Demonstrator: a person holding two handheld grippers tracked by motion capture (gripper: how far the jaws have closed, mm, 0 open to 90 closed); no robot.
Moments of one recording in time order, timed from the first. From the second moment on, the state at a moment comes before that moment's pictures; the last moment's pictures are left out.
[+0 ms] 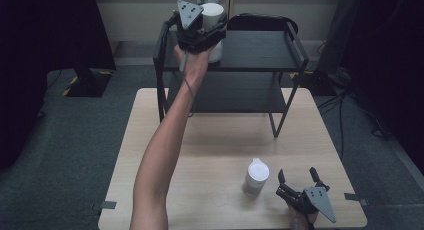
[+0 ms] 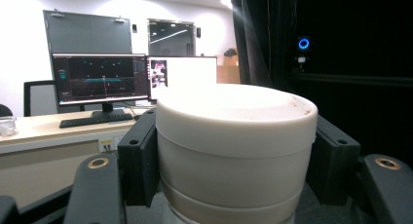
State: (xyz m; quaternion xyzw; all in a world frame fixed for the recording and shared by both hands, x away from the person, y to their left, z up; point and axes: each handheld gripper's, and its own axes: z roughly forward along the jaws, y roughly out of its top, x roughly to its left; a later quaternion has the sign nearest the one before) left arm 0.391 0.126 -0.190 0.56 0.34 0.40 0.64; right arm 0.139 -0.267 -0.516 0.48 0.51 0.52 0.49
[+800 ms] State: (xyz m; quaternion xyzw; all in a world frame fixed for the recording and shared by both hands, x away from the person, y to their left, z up) left arm 0.389 0.117 -0.181 0.55 0.39 0.40 0.62; right arm 0.139 -0.267 -0.516 0.48 0.51 0.52 0.49
